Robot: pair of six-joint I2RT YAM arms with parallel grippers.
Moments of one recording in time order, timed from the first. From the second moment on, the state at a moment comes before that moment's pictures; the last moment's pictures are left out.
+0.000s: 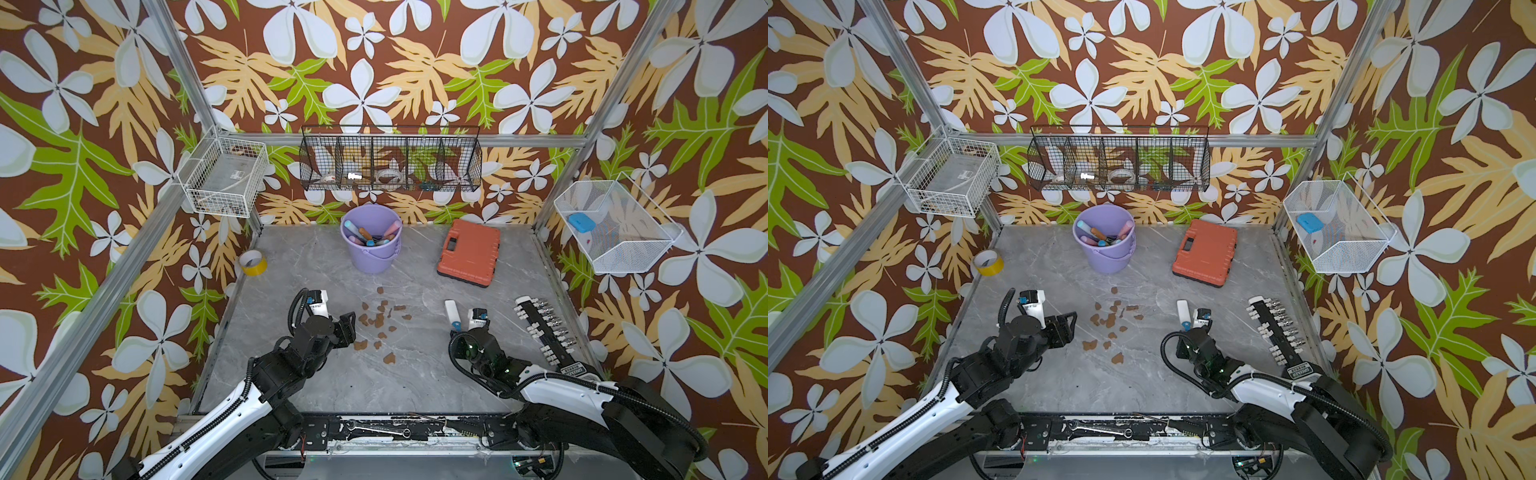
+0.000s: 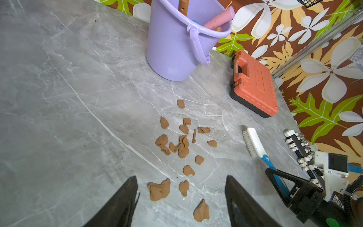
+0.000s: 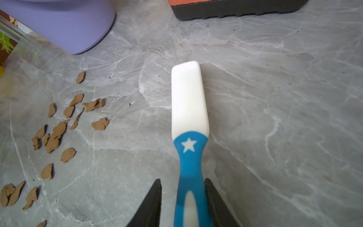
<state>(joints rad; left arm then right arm) -0.72 0.69 0.60 -0.45 -0.37 -0.70 0.68 1.15 0.23 0.25 0.33 0.68</state>
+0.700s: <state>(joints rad) -0.72 0.77 0.64 -0.41 -0.43 -0.65 0.69 1.05 0.32 0.09 0.31 0.69</state>
